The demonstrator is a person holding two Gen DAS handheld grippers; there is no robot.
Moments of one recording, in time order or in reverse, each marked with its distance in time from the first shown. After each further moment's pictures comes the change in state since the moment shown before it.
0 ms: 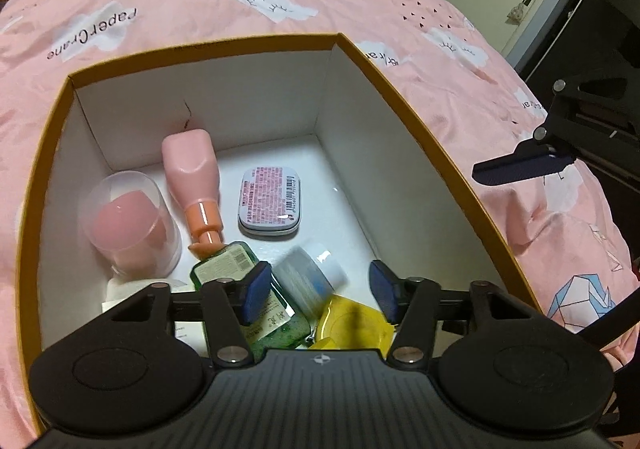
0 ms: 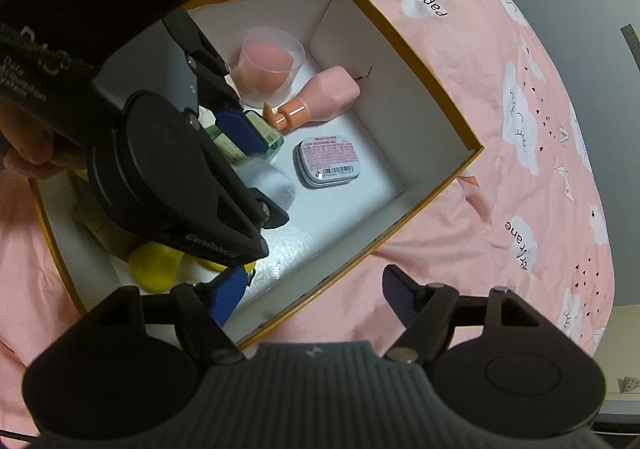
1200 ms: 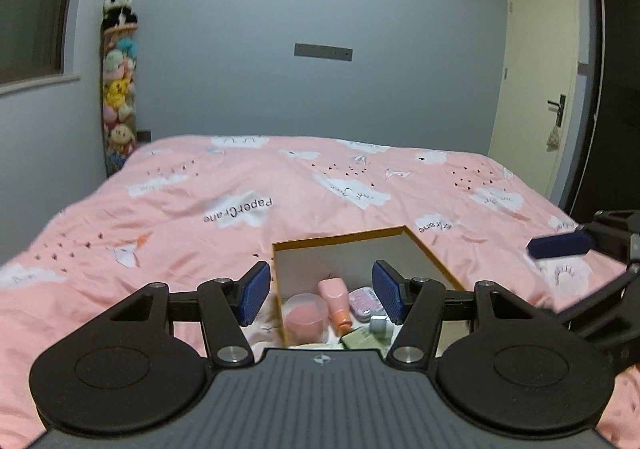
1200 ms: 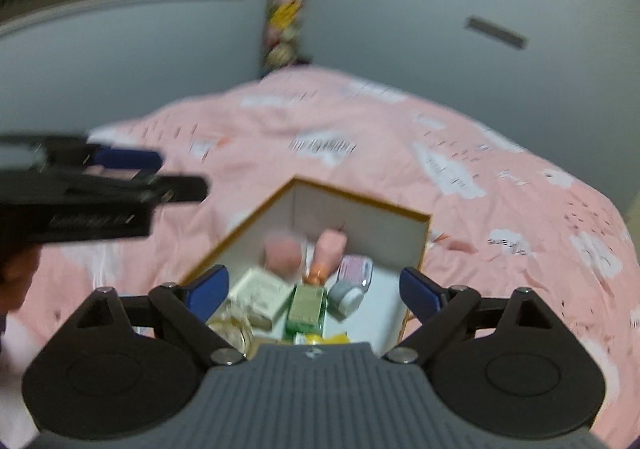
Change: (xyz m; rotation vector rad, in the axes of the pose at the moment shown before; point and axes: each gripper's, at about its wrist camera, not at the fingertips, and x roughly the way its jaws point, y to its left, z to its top) left arm -0.212 -0.006 -0.074 0.063 -0.549 0.277; right arm -0.138 0.064 -0.041 0.617 -0.558 -0.083
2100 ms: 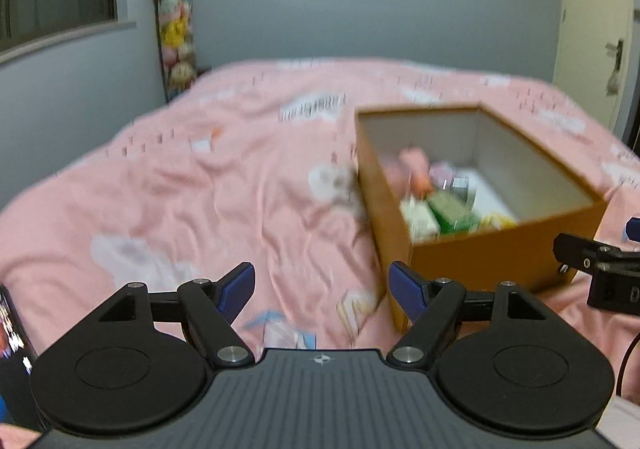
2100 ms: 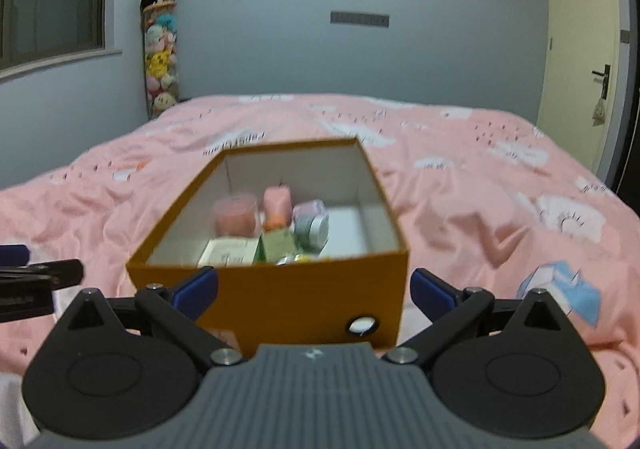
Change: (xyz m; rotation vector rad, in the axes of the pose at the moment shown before) left arm 0.003 0.022 -0.112 -0.029 0.220 0.194; right arm 0.007 0.059 -0.116 0.305 -0.073 -0.273
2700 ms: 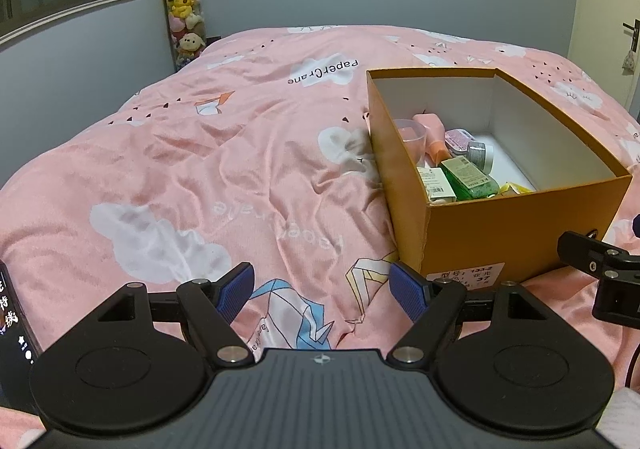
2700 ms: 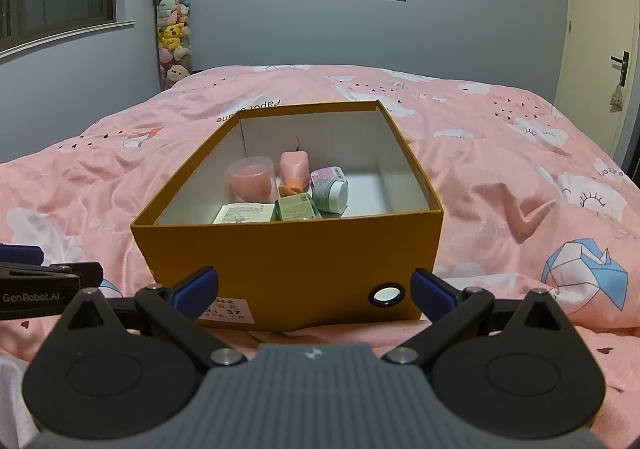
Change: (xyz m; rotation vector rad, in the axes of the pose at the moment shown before) left arm 0.008 0.000 -0.006 -0.009 0.076 0.035; right arm 0.014 0.006 -0.011 -0.015 0.070 0.038
